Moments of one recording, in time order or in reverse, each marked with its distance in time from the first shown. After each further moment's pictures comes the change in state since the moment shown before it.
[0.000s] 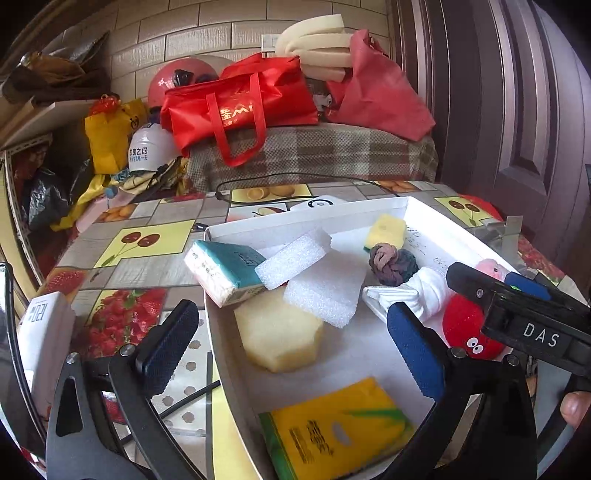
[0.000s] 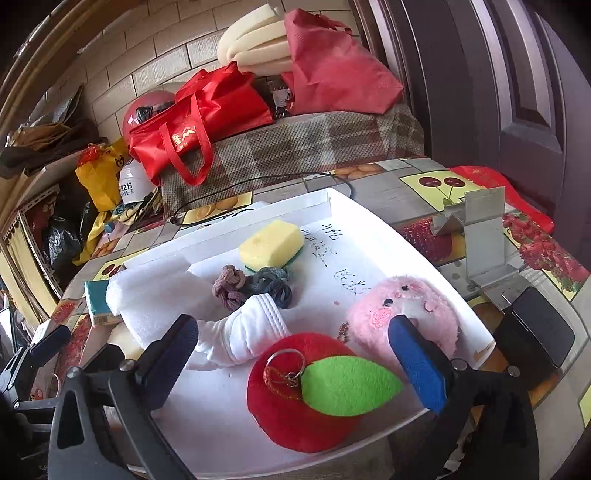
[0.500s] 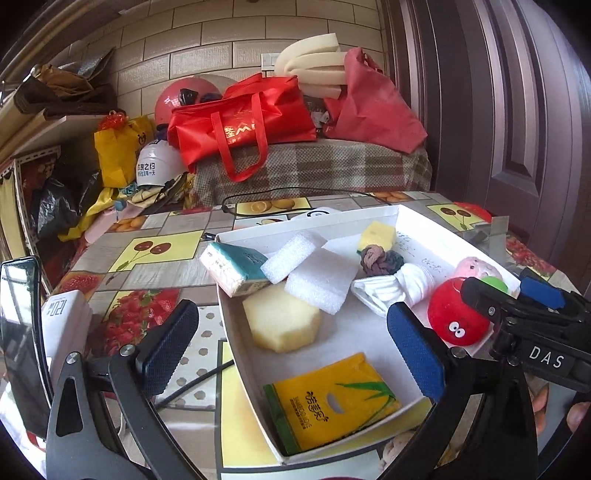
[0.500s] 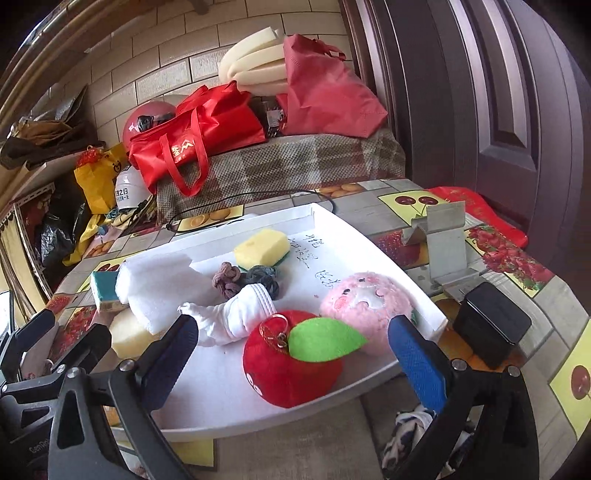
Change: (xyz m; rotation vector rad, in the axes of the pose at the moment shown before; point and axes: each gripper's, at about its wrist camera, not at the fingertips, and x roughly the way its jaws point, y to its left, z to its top) left arm -0.033 -0.003 -0.015 0.017 -0.053 0.004; right arm -0.039 0.003 -0.018 -0.048 -0.055 -0.070
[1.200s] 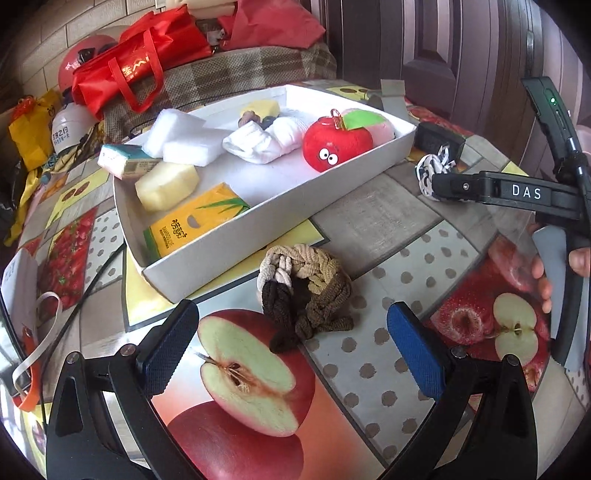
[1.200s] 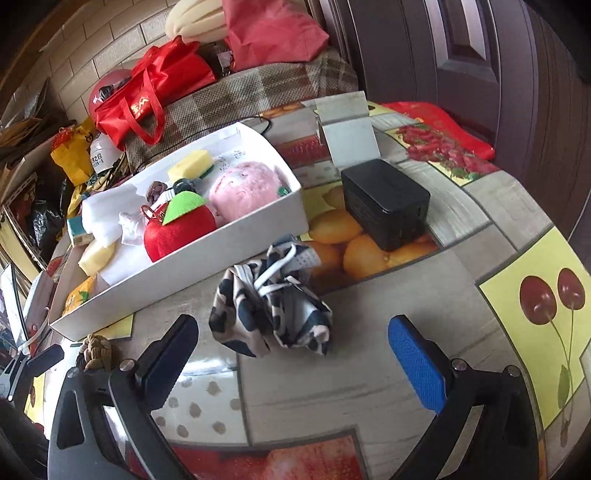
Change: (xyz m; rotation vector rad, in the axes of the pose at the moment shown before) left arm -0.030 -0.059 -0.063 0.231 0.370 -0.242; right arm -0.023 -0.088 -0.042 0.120 0.290 -0.001
